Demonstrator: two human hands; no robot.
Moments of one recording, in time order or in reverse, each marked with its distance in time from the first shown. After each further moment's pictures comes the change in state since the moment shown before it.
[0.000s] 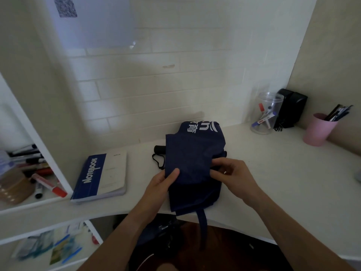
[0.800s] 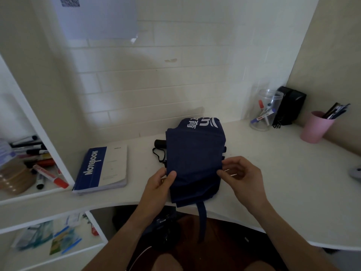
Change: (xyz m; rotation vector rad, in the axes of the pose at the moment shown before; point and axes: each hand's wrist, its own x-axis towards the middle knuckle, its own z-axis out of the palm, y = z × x) left_hand -0.022 -0.016 -0.004 0.153 0.088 0.152; right_hand -0.036 0.009 0.002 0.001 0.272 -0.017
